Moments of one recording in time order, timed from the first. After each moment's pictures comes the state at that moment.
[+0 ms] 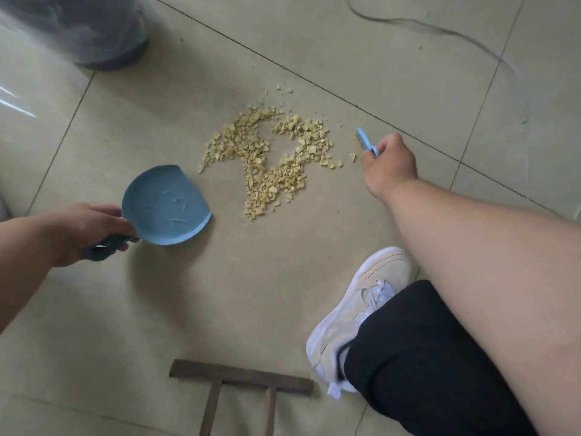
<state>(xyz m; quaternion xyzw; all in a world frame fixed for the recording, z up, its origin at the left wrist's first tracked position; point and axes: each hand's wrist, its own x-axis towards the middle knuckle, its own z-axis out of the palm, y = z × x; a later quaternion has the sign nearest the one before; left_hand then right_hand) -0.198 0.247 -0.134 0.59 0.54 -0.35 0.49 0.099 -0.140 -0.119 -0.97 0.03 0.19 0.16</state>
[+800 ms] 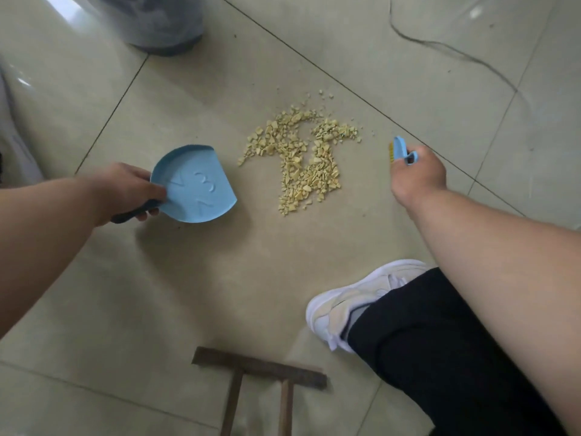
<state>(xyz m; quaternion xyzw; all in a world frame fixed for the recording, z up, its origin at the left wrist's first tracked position) -0.200 0.293 -0.148 0.70 0.47 -0.33 0.43 0.071 -0.105 -0.101 -0.97 0.05 0.16 0.16</state>
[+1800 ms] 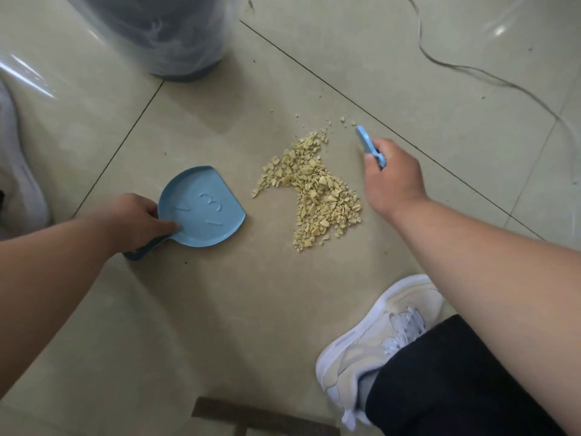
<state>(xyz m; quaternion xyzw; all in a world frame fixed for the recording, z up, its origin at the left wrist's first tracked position) -0.190 0.301 -0.171 0.77 0.43 -0.35 0.31 0.087 -0.015 -0.133 -0.95 -0.16 0.16 0.20</state>
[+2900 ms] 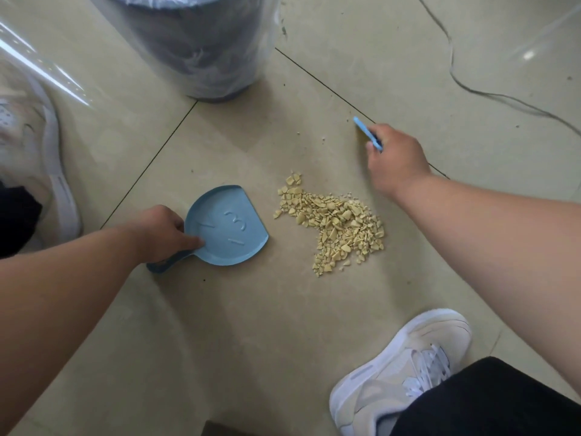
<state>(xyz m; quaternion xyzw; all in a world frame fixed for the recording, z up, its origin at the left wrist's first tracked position) -0.180 0.309 -0.171 0.75 0.43 -0.39 0.31 0.135 0.054 -0.151 -0.94 -0.26 0.18 0.13</state>
